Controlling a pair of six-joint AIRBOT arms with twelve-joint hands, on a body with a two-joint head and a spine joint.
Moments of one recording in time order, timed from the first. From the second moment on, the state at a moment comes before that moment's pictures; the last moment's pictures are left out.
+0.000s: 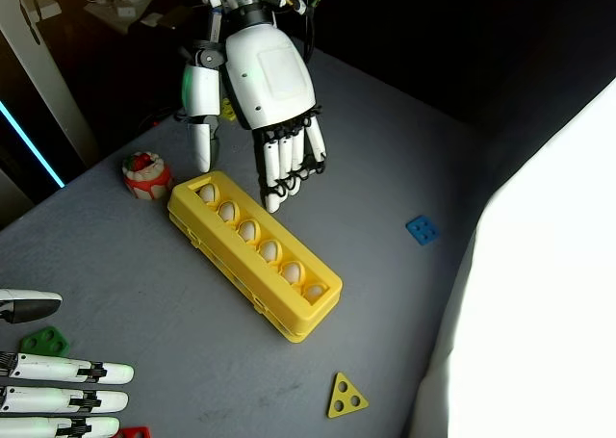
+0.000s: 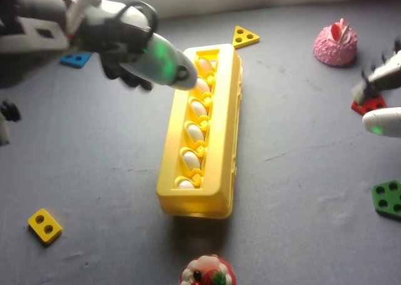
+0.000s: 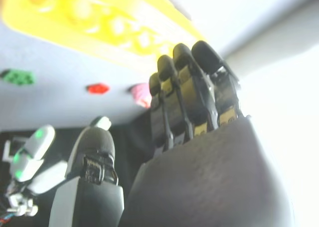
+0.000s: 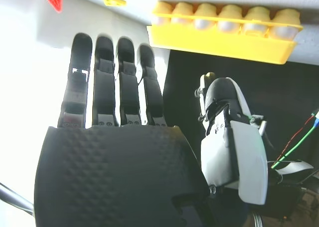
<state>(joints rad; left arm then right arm) 0.05 -0.98 0.87 0.65 0.83 -0.07 -0.68 -0.77 1.01 -0.04 0.51 -0.77</state>
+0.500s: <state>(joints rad) -0.04 -0.97 0.91 0.64 0.84 0.05 -0.68 -0.77 1.00 -0.04 0.53 -0.79</state>
